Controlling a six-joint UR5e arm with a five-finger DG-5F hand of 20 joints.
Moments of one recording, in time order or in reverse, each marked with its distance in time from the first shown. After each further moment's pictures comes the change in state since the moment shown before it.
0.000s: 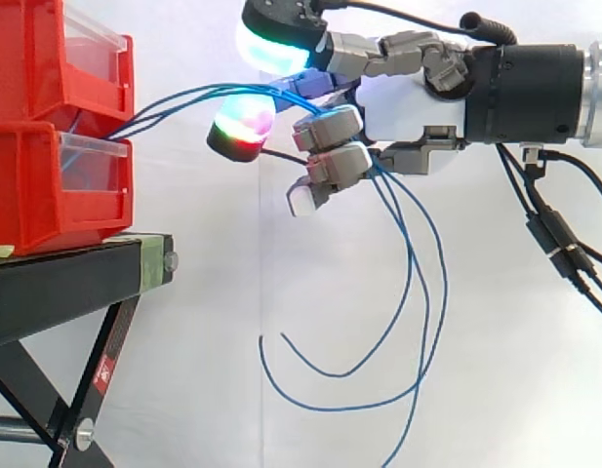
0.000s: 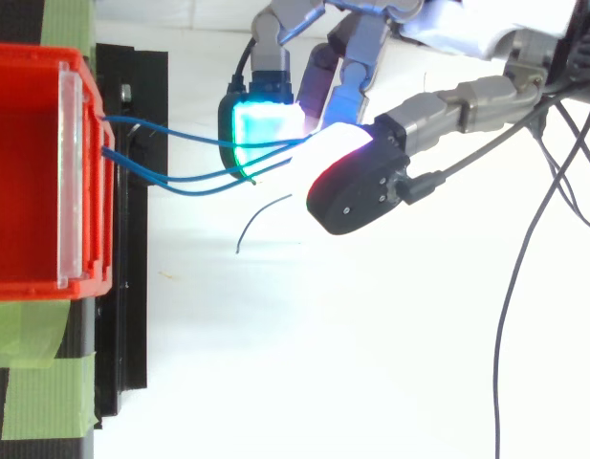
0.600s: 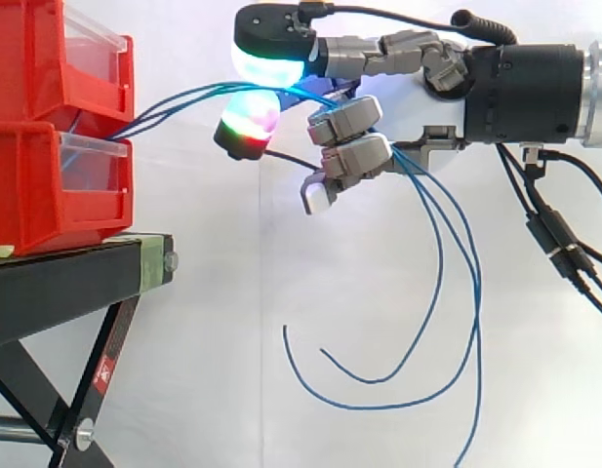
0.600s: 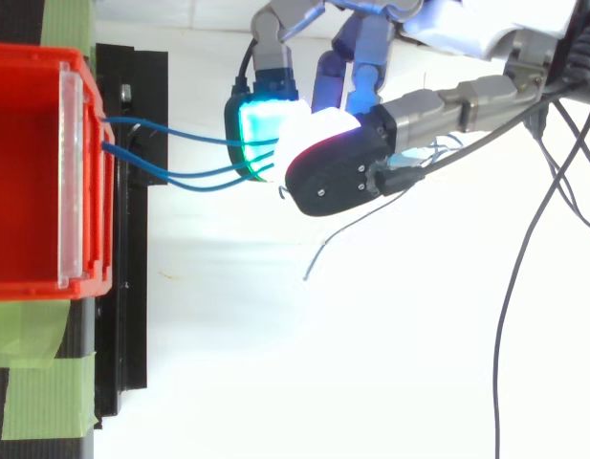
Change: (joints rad) arm 0.002 0.000 0.000 0.000 0.008 0.000
